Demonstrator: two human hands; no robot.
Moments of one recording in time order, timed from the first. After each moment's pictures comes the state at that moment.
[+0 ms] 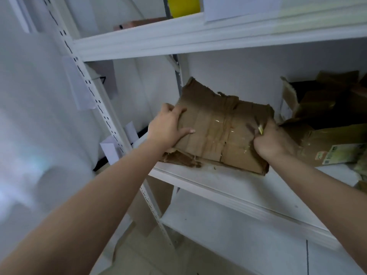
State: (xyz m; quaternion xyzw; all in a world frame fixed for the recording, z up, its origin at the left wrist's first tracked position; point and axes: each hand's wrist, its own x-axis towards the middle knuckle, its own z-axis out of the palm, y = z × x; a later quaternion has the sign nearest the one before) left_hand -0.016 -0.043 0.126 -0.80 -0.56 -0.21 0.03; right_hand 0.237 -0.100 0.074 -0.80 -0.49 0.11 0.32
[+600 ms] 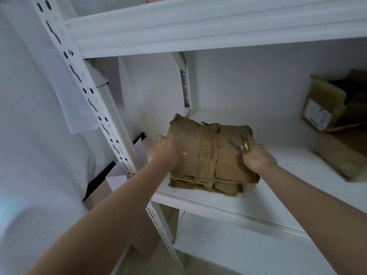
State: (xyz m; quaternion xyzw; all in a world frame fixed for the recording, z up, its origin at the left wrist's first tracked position) left_hand -0.119 0.115 0.052 -0.78 -0.62 -0.07 -0.06; right_hand 0.115 0.033 0.024 -0.84 -0.46 0.19 0.21
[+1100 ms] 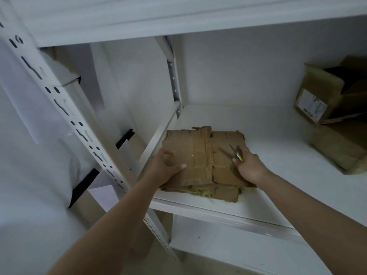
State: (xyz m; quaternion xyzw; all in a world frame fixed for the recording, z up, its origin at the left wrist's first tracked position) left_hand -0.130 0.127 -0.006 -0.70 -0.57 -0.20 -0.39; right_hand 0.111 0.030 -0.007 -0.81 -0.44 0.29 0.25
